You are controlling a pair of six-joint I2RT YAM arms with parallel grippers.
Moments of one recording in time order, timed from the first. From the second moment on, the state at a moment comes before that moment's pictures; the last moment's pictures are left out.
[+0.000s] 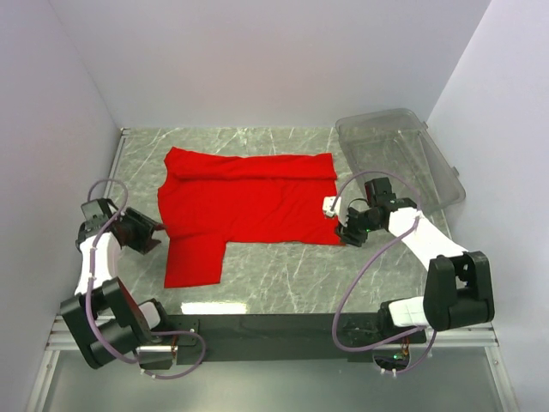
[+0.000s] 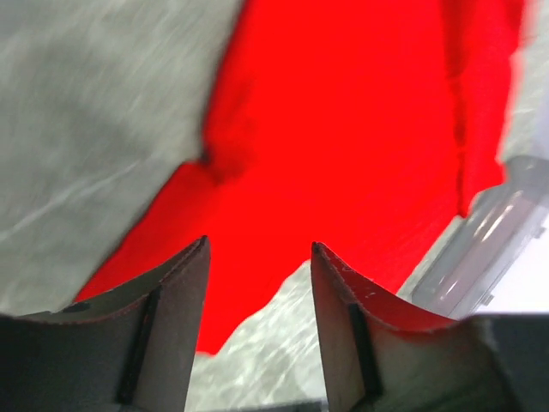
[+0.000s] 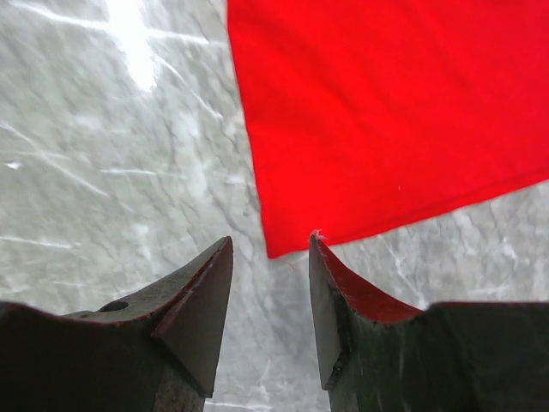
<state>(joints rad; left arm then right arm) 0.49 1.14 0.68 -0.54 0.47 -0.67 0.15 1.35 0.82 -0.68 -0.60 -1.11</state>
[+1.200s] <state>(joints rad) 0.29 1.43 0.76 -0.91 0.14 -0.61 0.17 1.41 0.80 -0.54 -0.49 -1.03</state>
